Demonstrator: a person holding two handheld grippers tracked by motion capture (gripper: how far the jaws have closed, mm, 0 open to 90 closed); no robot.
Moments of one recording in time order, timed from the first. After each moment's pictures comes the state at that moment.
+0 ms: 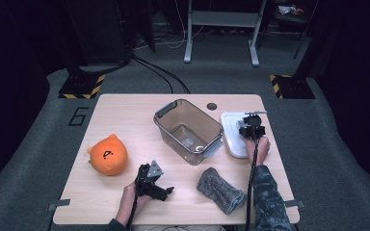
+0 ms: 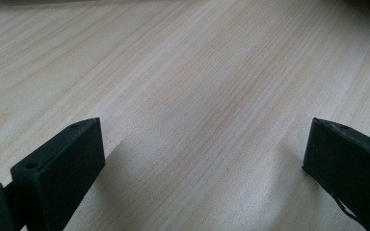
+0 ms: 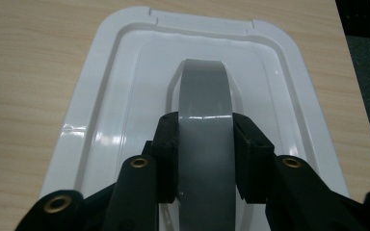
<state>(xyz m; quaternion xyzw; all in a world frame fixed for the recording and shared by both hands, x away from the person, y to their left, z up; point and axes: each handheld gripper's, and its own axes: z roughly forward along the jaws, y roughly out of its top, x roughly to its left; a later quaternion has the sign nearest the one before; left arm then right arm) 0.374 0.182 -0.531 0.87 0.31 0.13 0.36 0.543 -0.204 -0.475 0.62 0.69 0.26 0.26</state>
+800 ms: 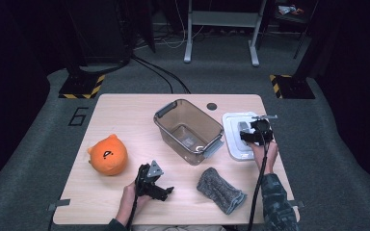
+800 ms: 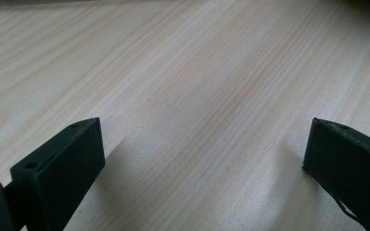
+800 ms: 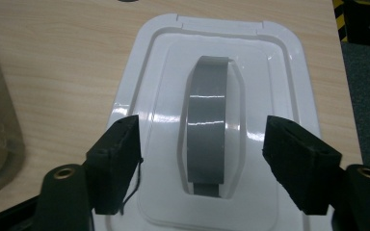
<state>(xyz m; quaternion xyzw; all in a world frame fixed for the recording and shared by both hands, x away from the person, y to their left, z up) 0.375 0.182 -0.531 0.87 0.31 0.14 0.36 0.506 -0.221 -0.457 0.60 0.71 0.30 0.24</state>
